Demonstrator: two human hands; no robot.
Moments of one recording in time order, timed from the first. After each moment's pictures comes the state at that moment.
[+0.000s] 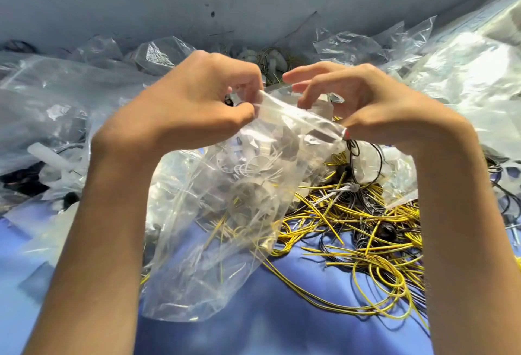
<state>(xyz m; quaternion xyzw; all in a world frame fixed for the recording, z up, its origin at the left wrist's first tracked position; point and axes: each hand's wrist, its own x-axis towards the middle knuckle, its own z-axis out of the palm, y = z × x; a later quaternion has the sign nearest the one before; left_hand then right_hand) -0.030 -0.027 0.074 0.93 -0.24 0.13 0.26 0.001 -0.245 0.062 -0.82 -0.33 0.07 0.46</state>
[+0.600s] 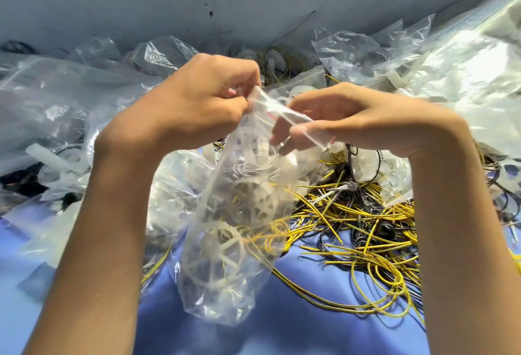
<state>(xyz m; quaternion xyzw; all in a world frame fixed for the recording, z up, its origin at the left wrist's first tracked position) -0.026 -0.031 0.072 0.91 -0.25 0.12 0.30 -0.004 -0.241 0.058 -0.82 -0.37 0.17 0.41</state>
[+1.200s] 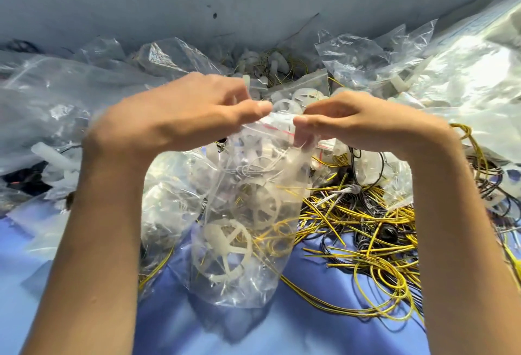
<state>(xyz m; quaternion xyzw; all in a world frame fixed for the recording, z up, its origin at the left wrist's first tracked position) -0.027 -0.019 0.077 0.97 -0.13 0.01 0.20 0.009 -0.240 0.051 -0.90 -0.29 0.08 0.30</state>
